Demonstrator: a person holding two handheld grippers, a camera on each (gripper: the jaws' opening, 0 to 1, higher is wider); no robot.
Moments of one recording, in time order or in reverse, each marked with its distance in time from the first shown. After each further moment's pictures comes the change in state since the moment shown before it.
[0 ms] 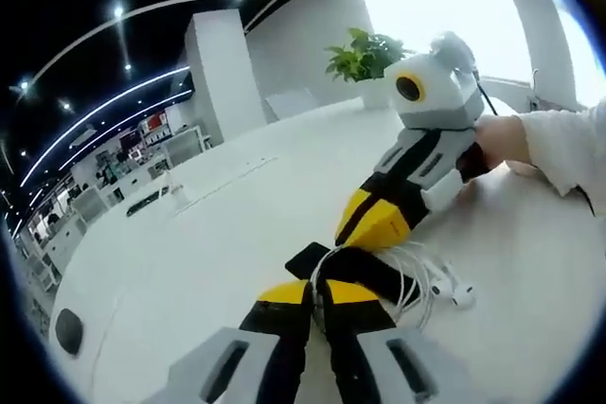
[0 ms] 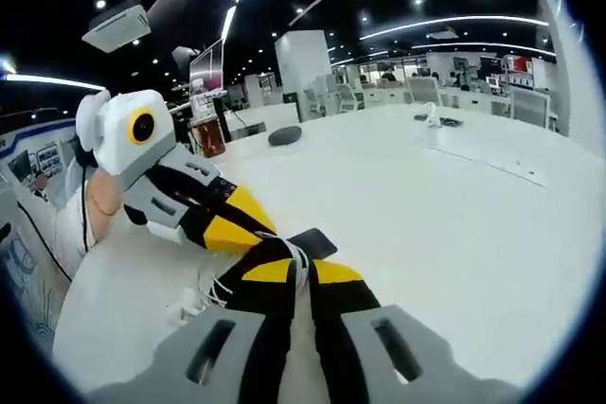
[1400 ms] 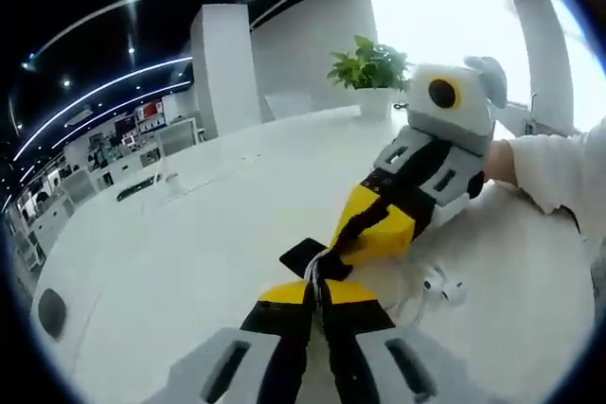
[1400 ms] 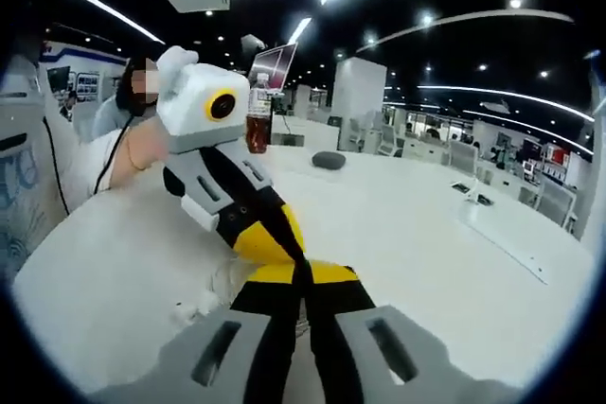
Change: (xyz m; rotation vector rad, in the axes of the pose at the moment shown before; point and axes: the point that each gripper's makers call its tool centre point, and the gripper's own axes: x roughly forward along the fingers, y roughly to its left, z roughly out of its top) left arm -0.006 -0.004 -0.004 -0.079 -0.010 -0.057; right arm 0.003 0.037 0.016 -0.353 -0.102 0.114
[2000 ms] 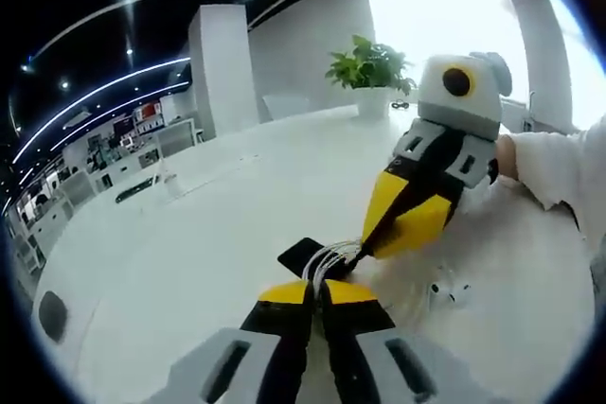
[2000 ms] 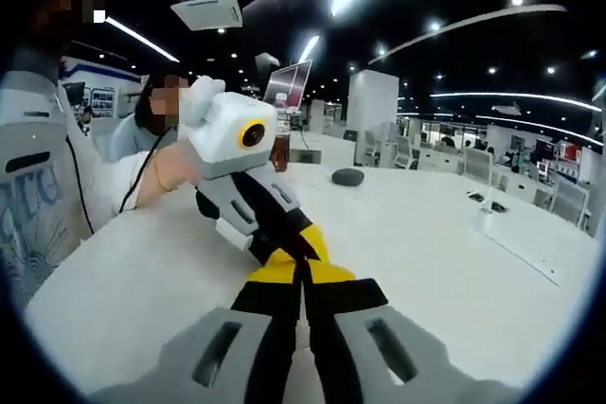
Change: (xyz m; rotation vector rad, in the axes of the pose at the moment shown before) left arm -0.001 -0.002 0.000 0.015 0.002 -0.005; right arm -0.012 0.012 0.016 0.054 -0.081 0.060
